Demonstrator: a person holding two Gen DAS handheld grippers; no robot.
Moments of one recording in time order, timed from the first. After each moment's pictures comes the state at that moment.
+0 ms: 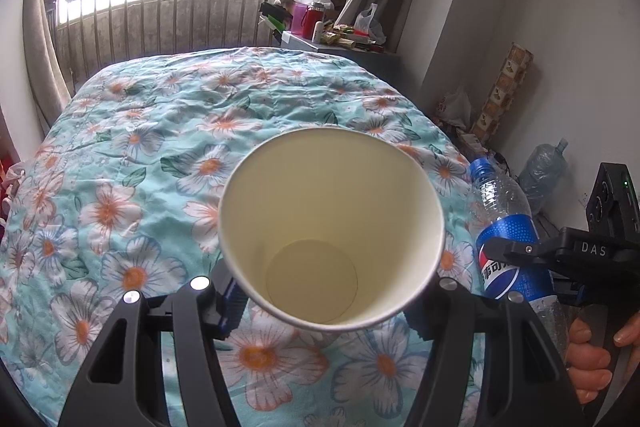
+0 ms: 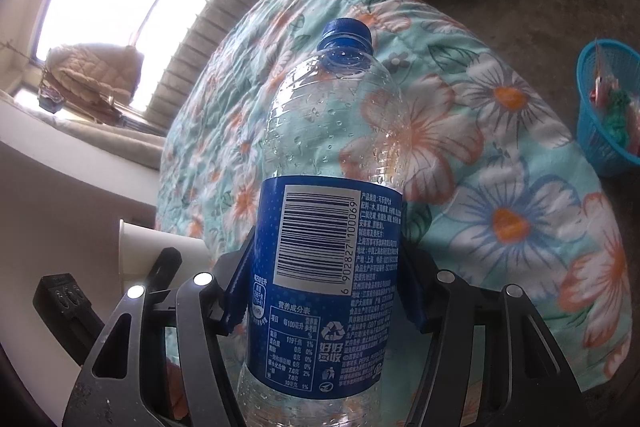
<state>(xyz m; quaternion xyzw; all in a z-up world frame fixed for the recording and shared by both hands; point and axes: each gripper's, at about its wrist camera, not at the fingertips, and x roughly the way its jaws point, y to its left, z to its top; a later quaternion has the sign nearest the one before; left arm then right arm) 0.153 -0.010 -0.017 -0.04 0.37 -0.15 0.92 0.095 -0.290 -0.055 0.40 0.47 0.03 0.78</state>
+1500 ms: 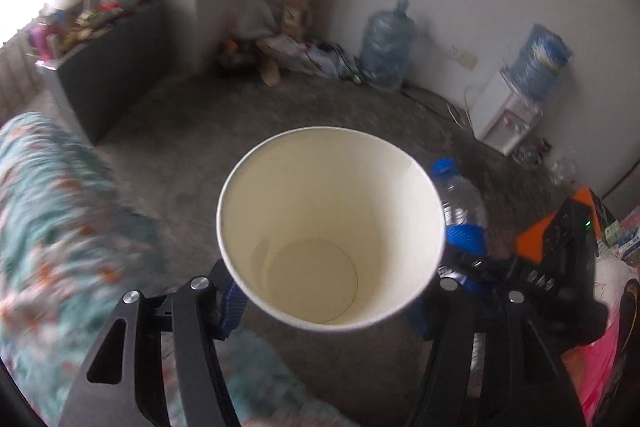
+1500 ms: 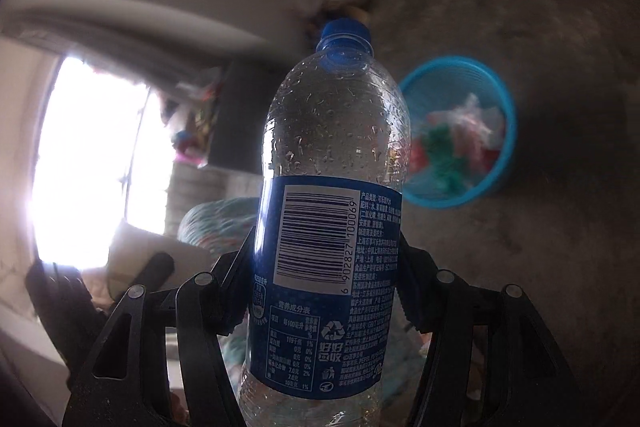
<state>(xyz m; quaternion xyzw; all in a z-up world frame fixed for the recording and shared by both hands) 0.196 -0.429 -0.016 0.14 0.45 -0.44 0.76 -0.087 -0.559 -0.130 0.61 0.27 -0.20 0.72</state>
